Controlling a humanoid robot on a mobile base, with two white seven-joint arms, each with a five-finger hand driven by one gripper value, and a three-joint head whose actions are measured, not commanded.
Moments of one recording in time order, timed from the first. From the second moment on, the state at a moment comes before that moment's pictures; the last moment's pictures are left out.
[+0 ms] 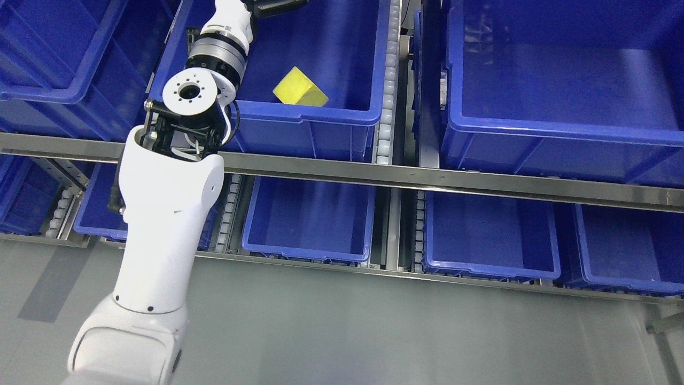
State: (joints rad) left arm -0.86 0.00 -0.26 -1.54 0.18 0.47 0.15; right arm 0.00 0.00 -0.09 0.00 0.00 -0.10 0.02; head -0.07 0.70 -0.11
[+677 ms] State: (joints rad) left arm -0.50 0.00 -0.22 -1.63 0.17 -0.11 -0.05; right arm 0.00 0.00 -0.09 0.00 0.00 -0.10 0.02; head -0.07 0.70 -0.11
